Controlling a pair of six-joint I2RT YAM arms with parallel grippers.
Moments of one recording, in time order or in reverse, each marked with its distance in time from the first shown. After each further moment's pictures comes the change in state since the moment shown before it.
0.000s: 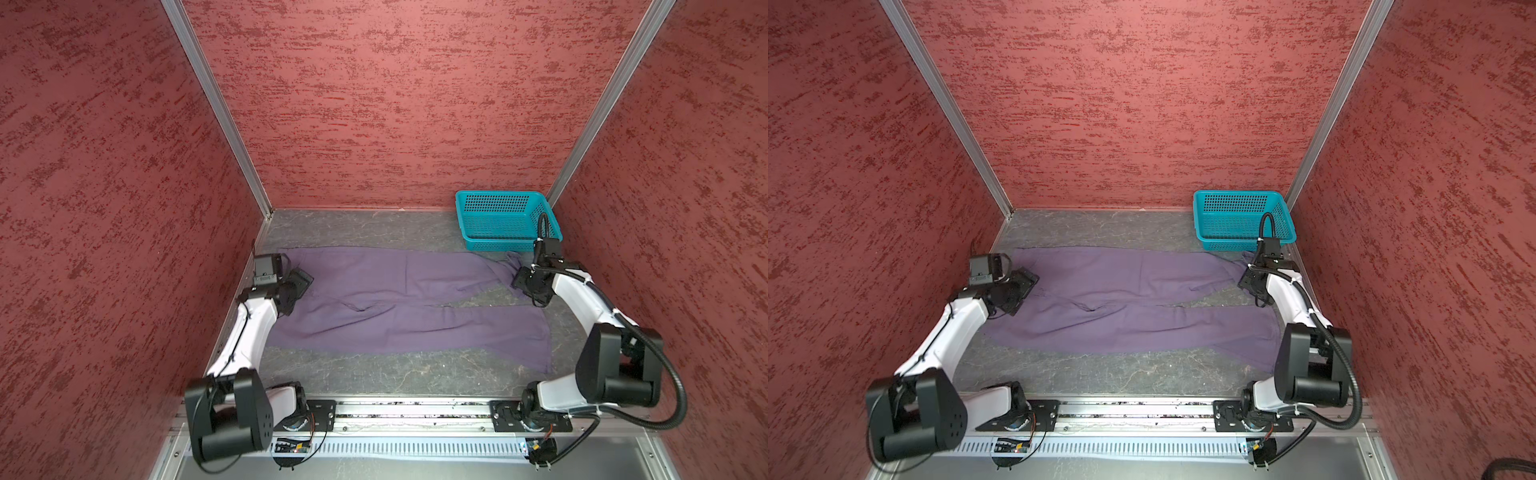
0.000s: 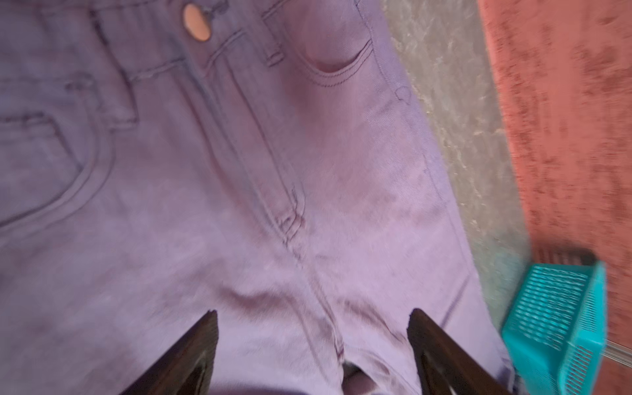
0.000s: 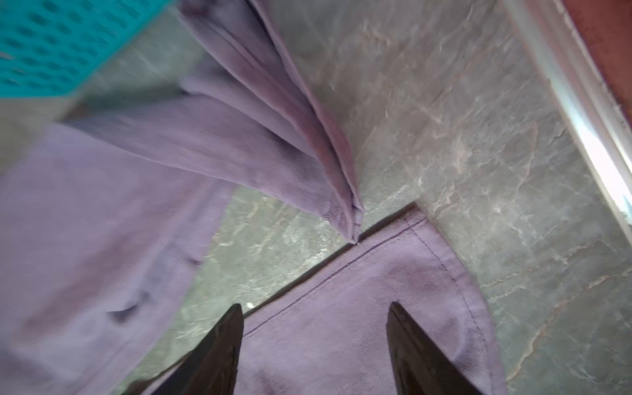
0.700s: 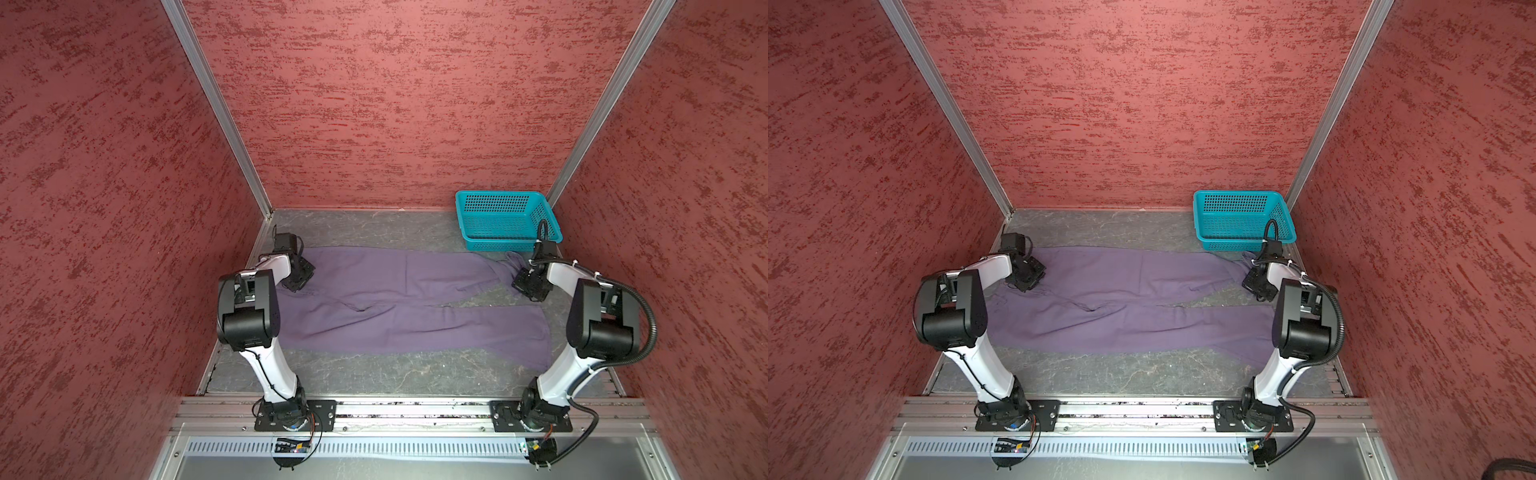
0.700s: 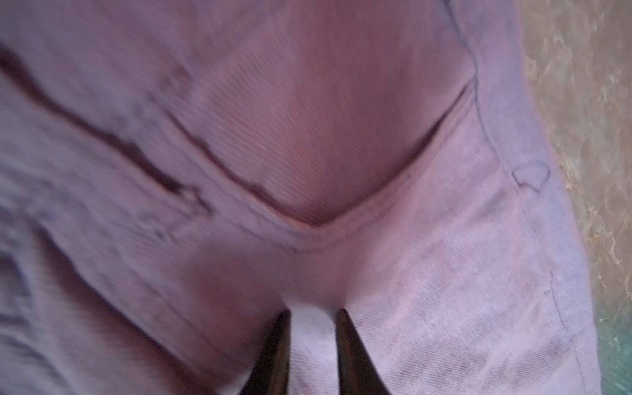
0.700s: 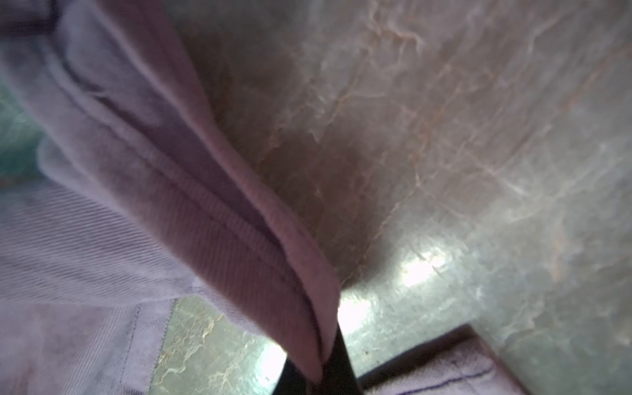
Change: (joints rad) left arm 0.032 0.549 0.264 0.106 -0.063 0.037; right arm -0.100 0.261 0.056 0.186 -0.097 0.002
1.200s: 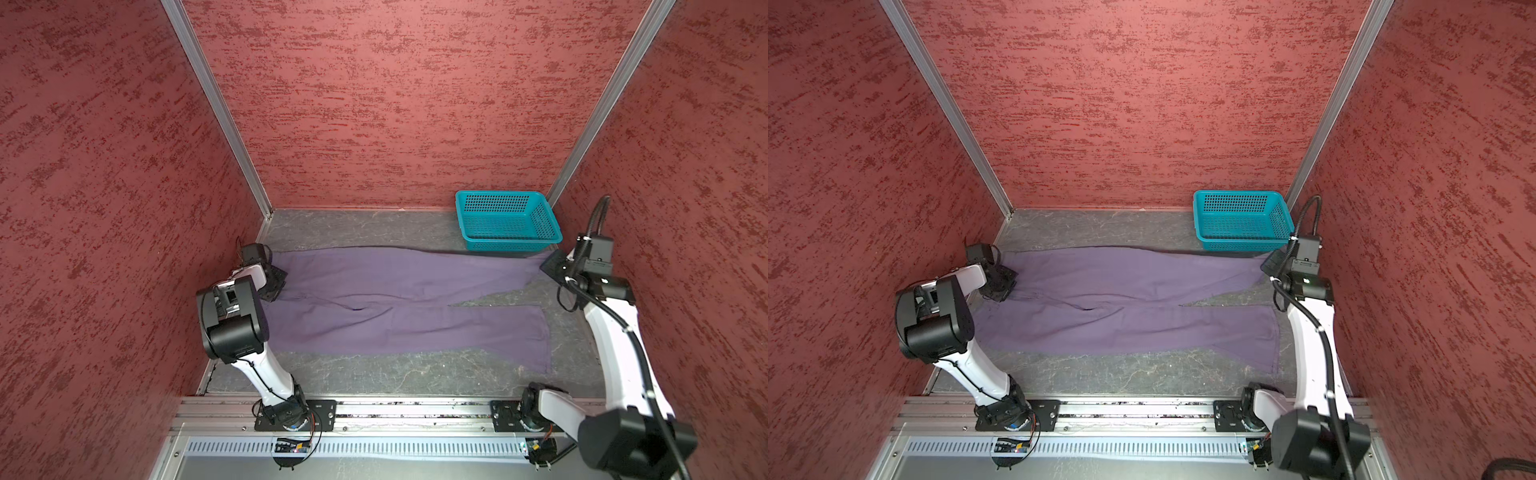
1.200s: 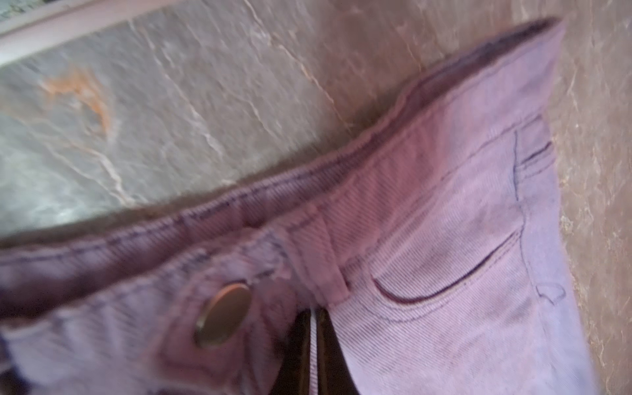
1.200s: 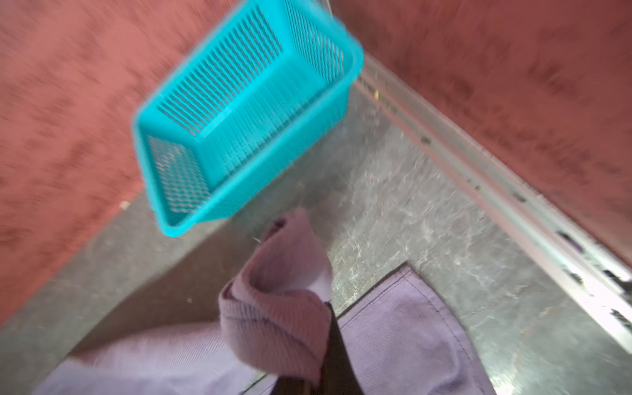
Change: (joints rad) left arm 0.193 -0.064 -0.085 0.051 -0.009 0.003; right arm 0.000 -0.705 0.077 -0.213 0.073 0.081
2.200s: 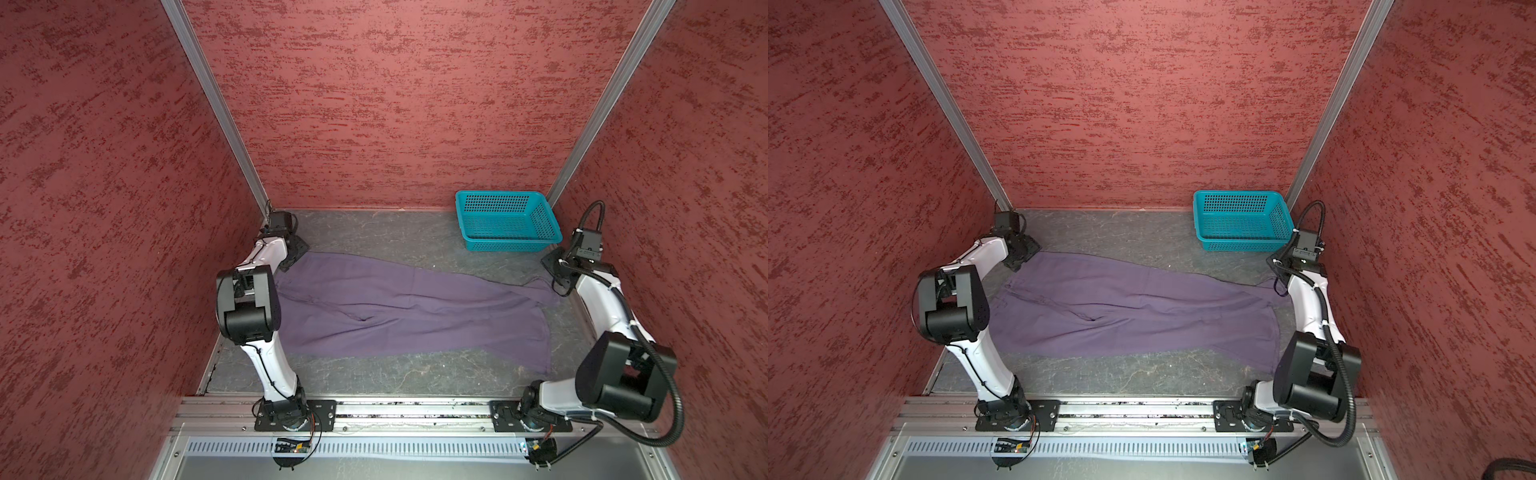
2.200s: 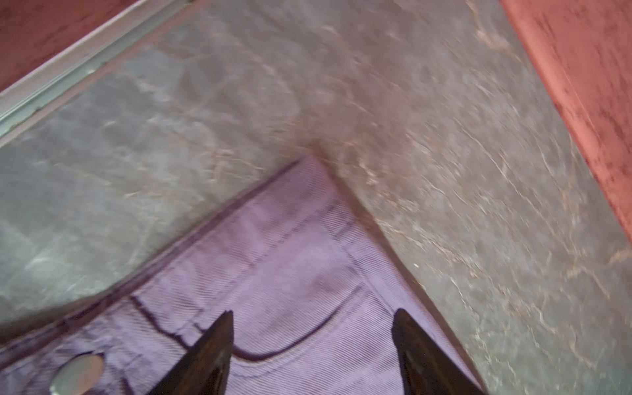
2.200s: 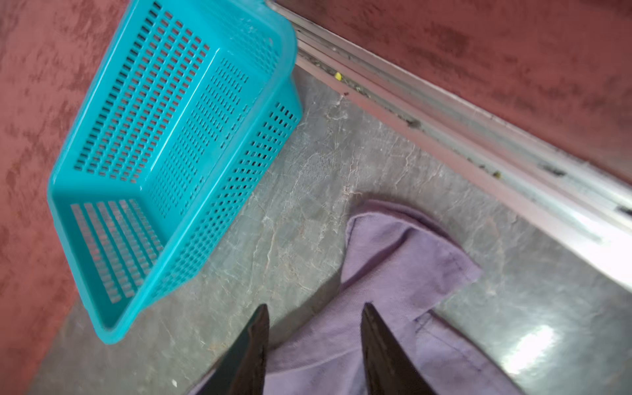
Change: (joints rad) left arm -0.233 0.146 0.386 -0.143 -0.158 0.095; right arm -0.091 0.340 -0.068 0.210 -0.053 0.100
